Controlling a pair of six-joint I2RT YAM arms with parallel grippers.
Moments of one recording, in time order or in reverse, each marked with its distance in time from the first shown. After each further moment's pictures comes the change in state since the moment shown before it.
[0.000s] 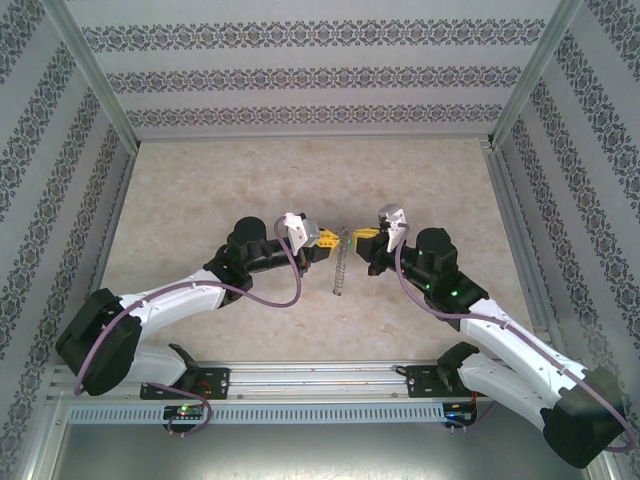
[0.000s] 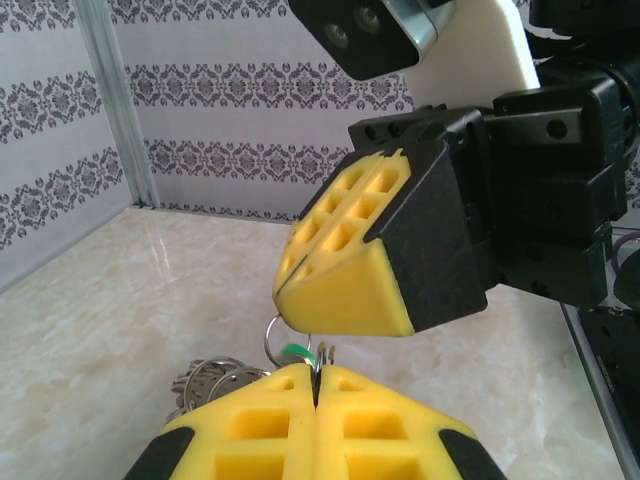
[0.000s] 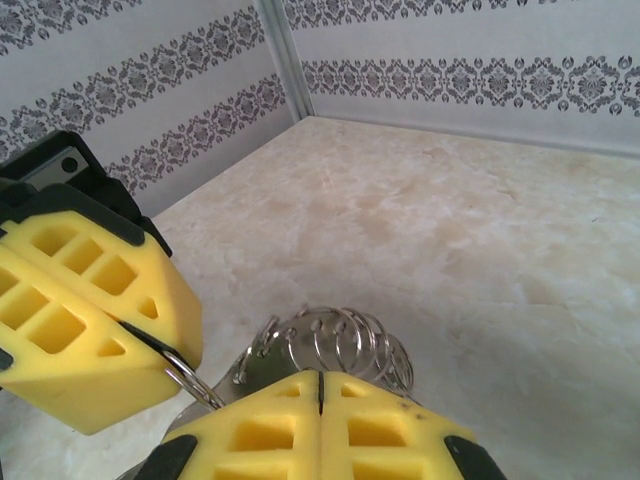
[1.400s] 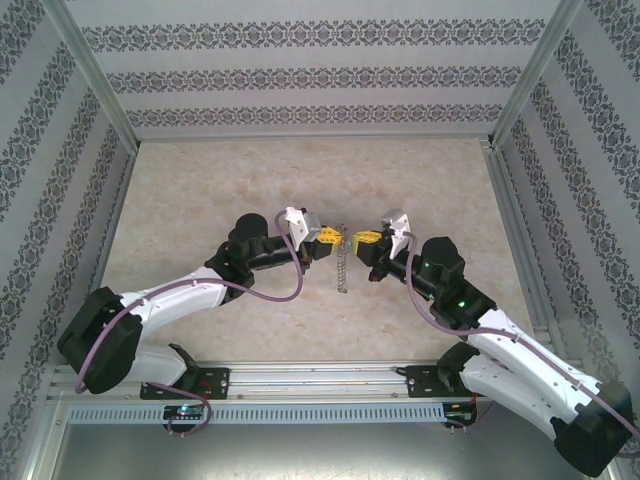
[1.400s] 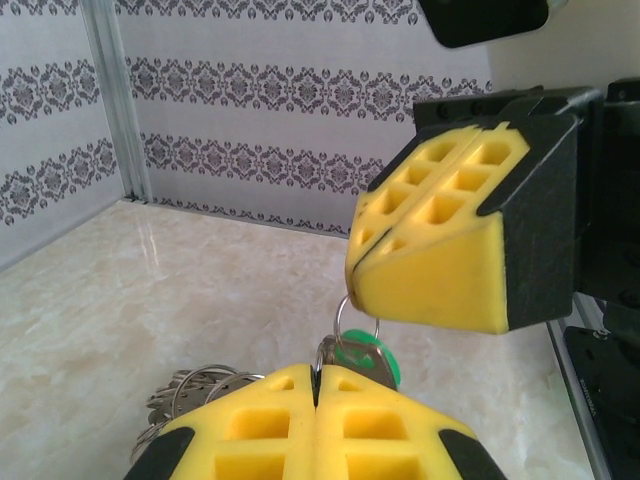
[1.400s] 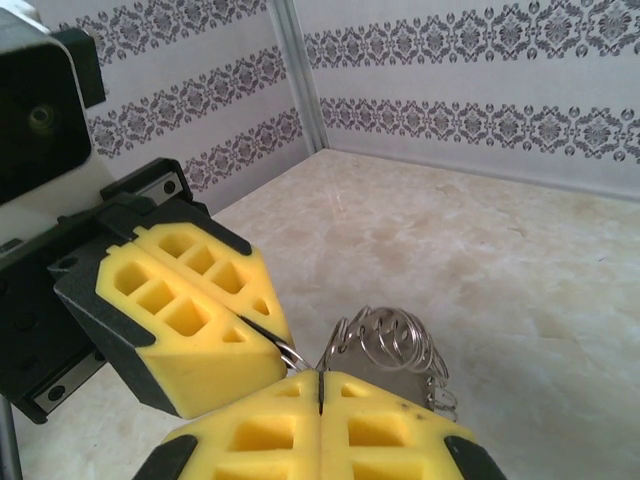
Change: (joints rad) left arm 0.000 0.014 0.032 -0.018 0.003 -0.076; right arm 0.081 -0.107 -0.005 -0.019 0.081 -0.001
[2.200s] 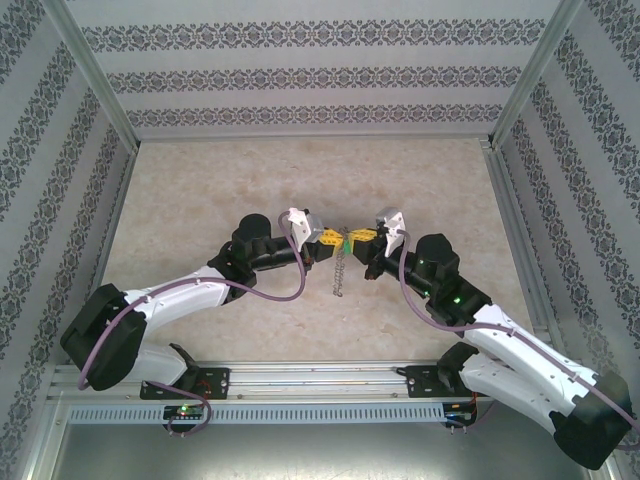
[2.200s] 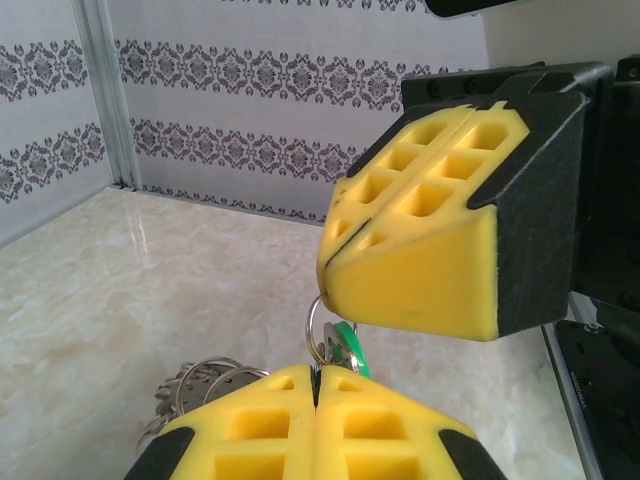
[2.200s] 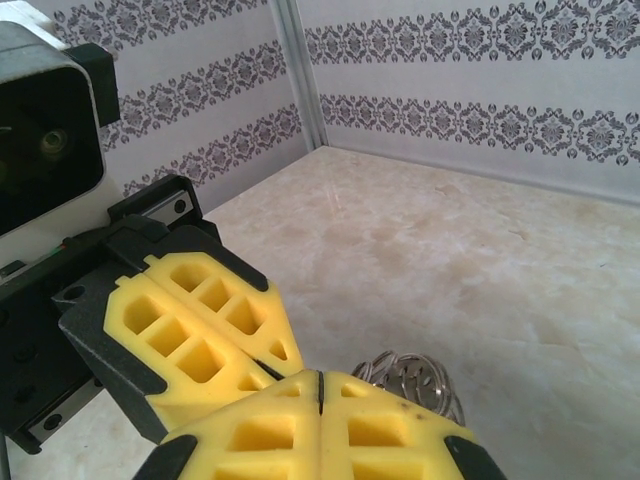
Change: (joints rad) left arm -0.006 0.021 0.003 0.000 0.005 -0.008; right arm 0.020 0.052 0.021 0.016 0.014 -0.019
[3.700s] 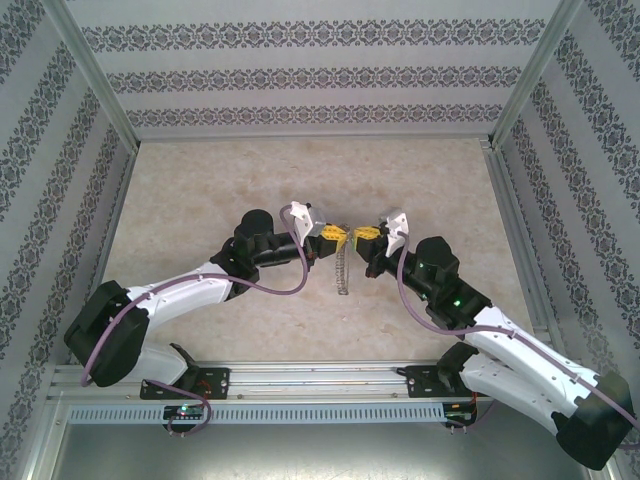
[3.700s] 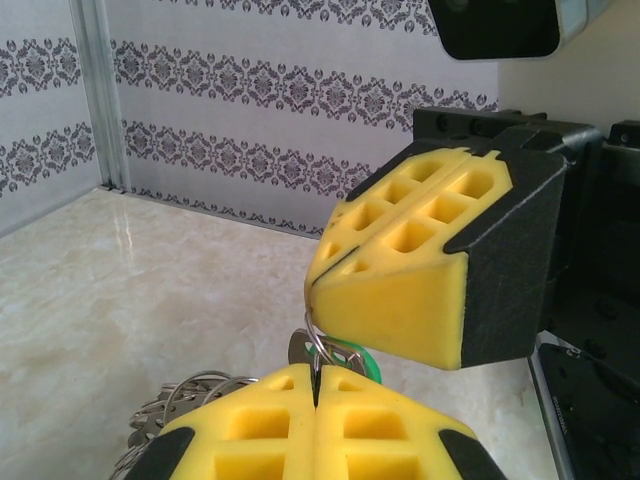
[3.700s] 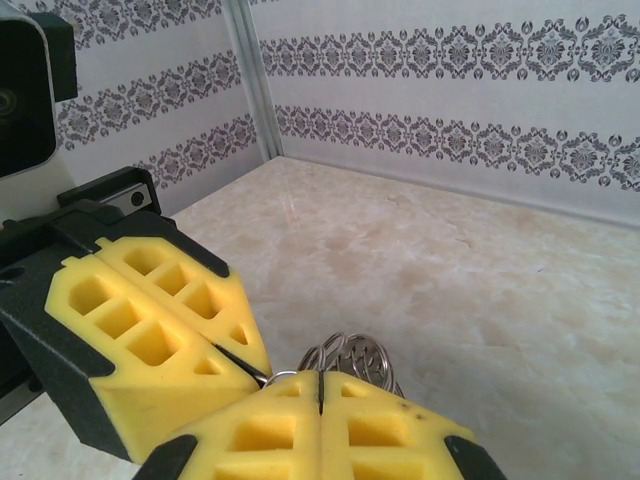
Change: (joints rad) left arm 0.000 0.024 0.041 0.001 0.015 -0.068; right arm 0.020 -0.019 -0.015 0.006 0.124 -0.034
